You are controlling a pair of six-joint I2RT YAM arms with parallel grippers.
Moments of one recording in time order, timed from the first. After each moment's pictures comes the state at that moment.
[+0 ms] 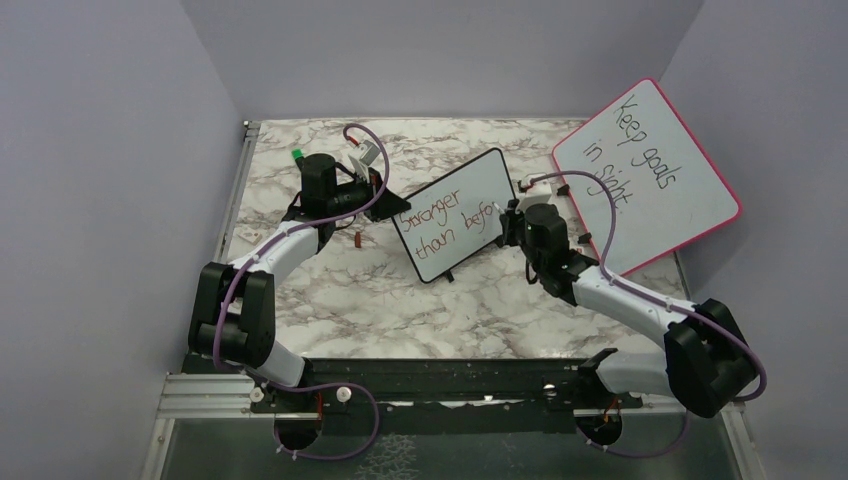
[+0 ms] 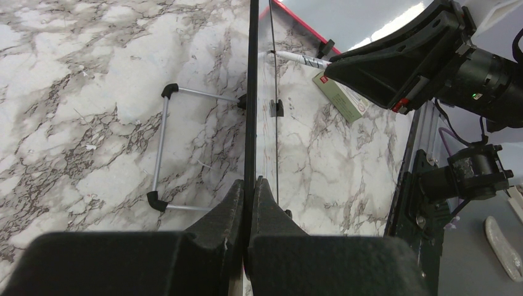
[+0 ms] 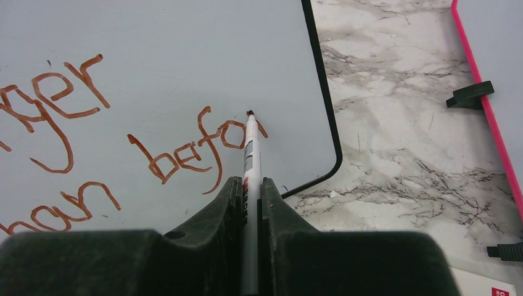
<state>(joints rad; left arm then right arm) -0.22 1.52 0.91 0.28 0.87 -0.28 0.57 1.26 0.63 0.30 0.33 0.19</state>
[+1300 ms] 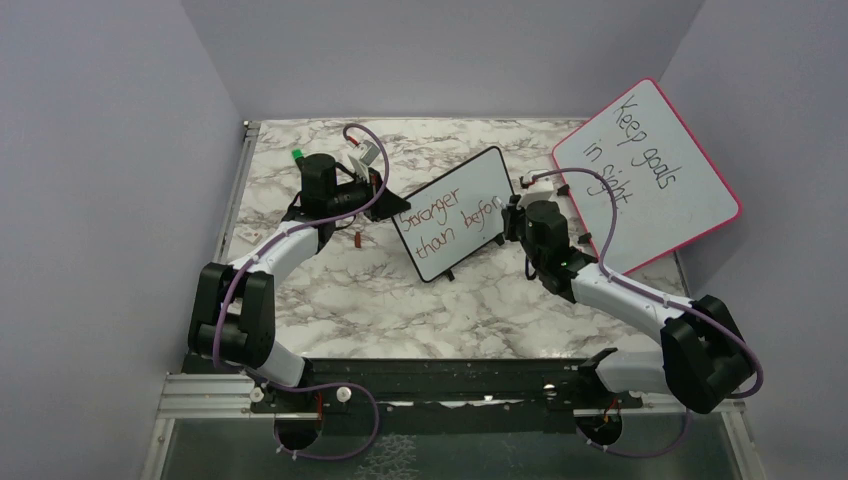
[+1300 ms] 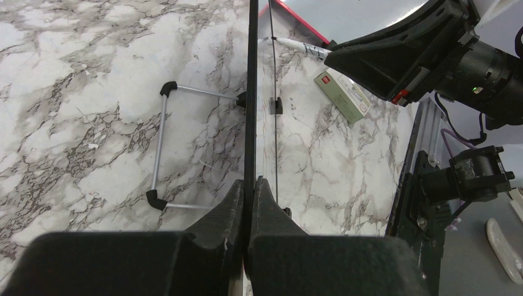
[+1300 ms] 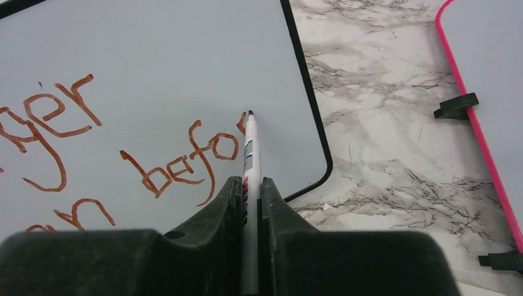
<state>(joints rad) -0.22 1.52 0.91 0.28 0.86 -0.28 0.55 1.28 0.64 0.34 0.35 0.17</state>
